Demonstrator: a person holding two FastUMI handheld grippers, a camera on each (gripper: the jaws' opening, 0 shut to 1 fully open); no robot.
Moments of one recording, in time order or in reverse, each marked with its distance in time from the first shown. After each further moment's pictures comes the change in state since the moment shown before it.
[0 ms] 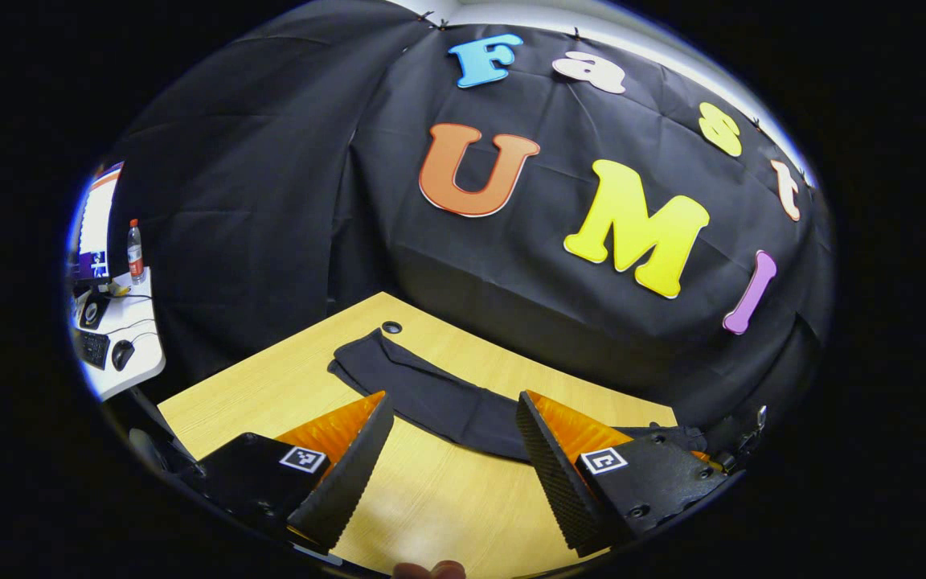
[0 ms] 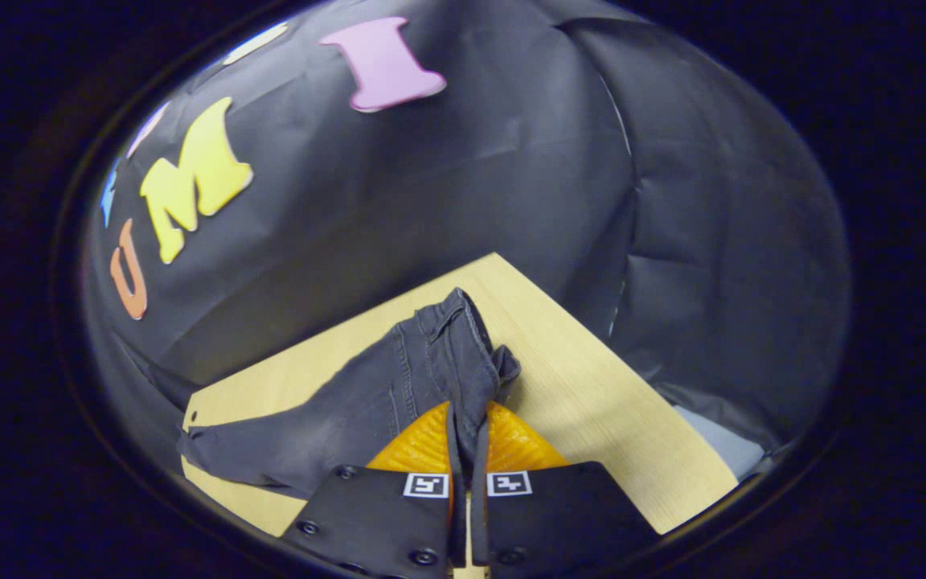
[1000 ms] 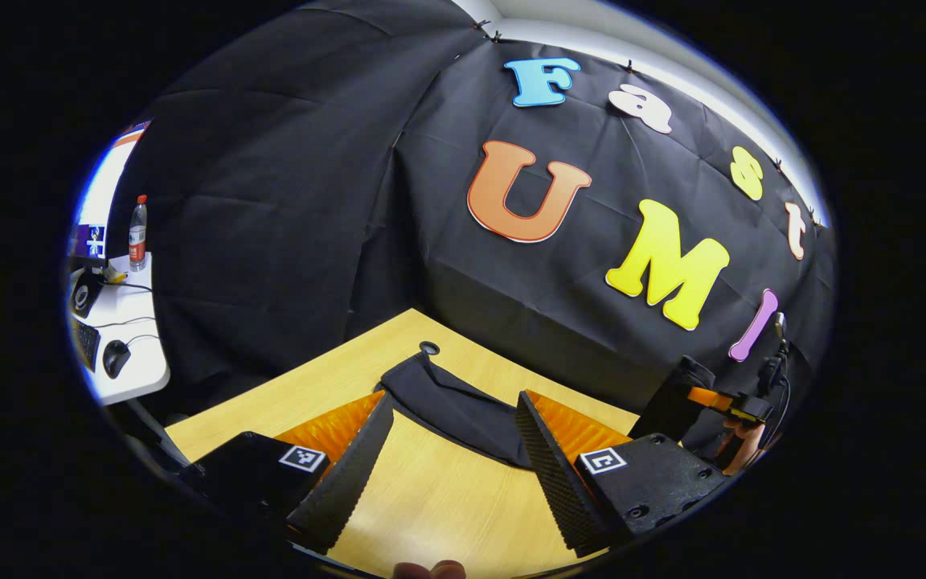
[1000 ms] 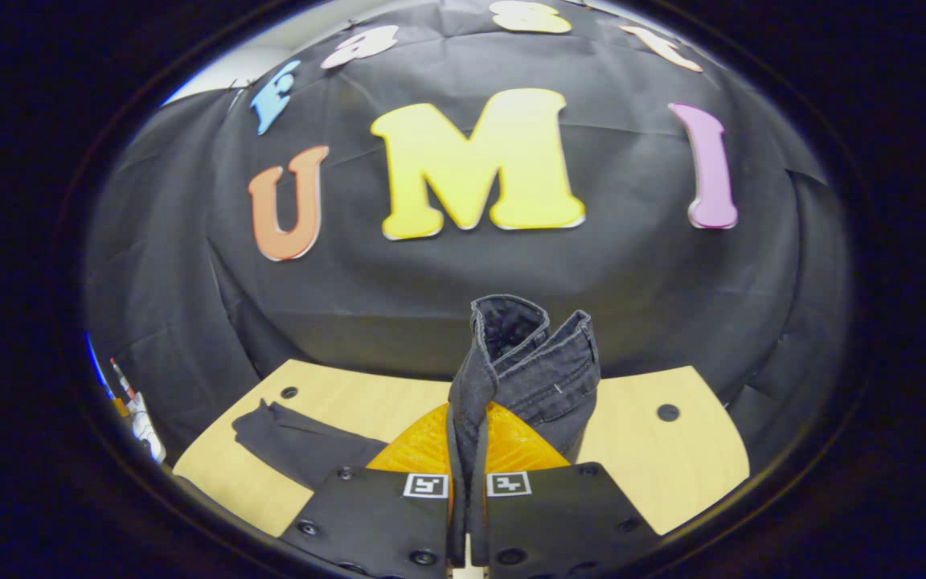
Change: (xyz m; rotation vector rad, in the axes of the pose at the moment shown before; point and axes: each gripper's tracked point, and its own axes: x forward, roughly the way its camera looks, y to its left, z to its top) left arm 0.015 0.125 0.026 -0.064 -0.058 -0.040; right arm -0.080 0.390 -0.037 -0.418 -0.096 0.315
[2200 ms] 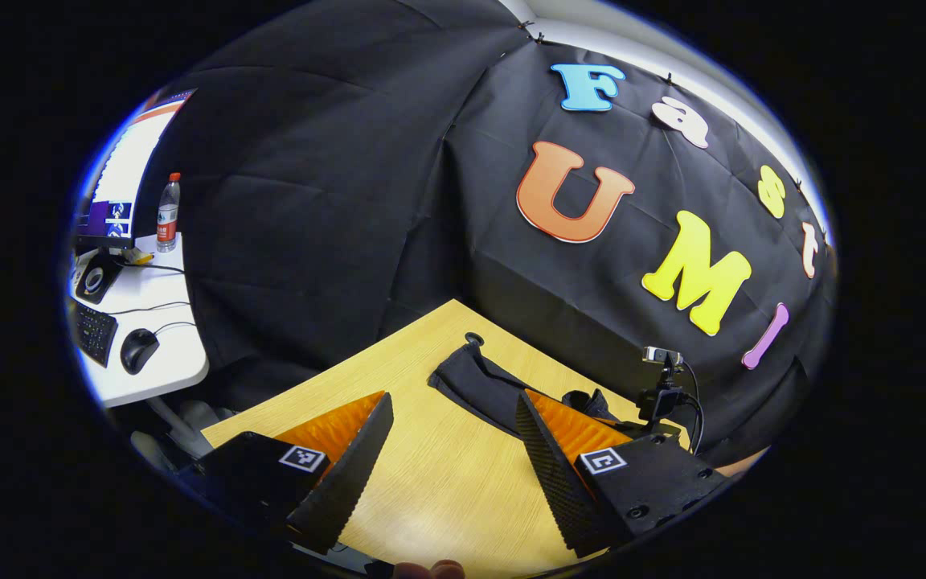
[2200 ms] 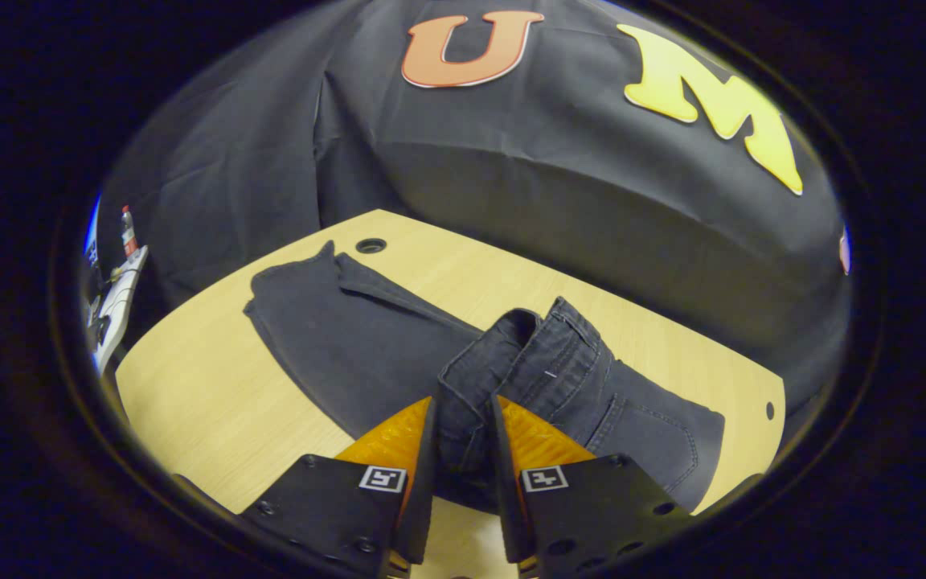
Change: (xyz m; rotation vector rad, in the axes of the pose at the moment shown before) left arm -0.031 0.069 -0.012 -0.063 0.045 0.068; right arm 0.084 0.167 -0.191 -0.356 0.300 0.185
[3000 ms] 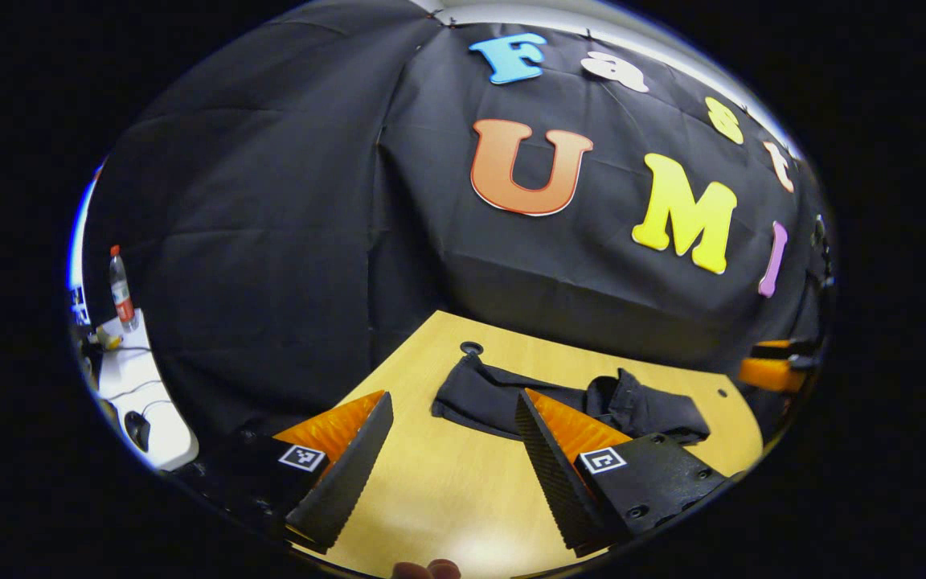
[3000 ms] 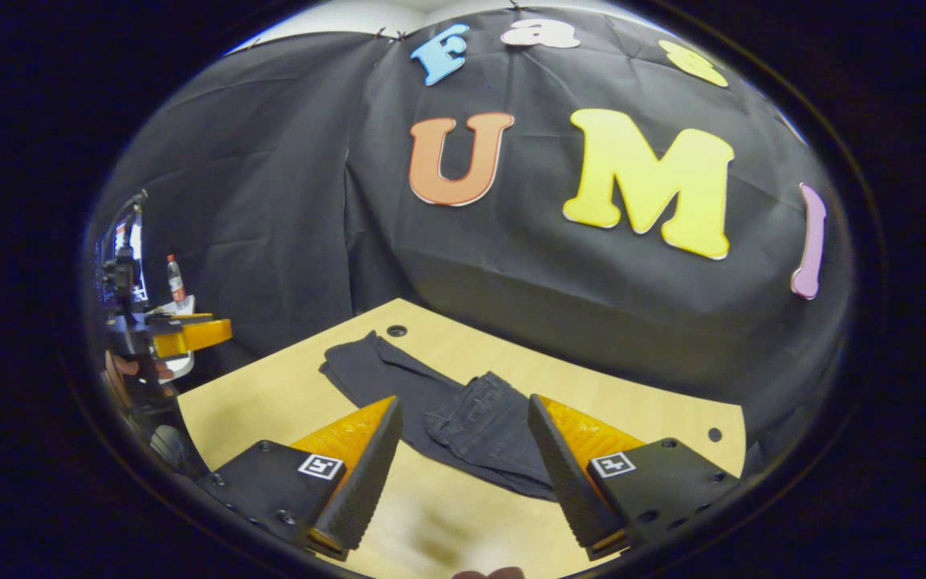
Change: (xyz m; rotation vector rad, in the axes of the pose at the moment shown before) left arm 0.094 -0.003 -0.004 0.315 -0.021 -0.045; right arm -0.231 -0.057 0.057 0.031 -0.254 0.009
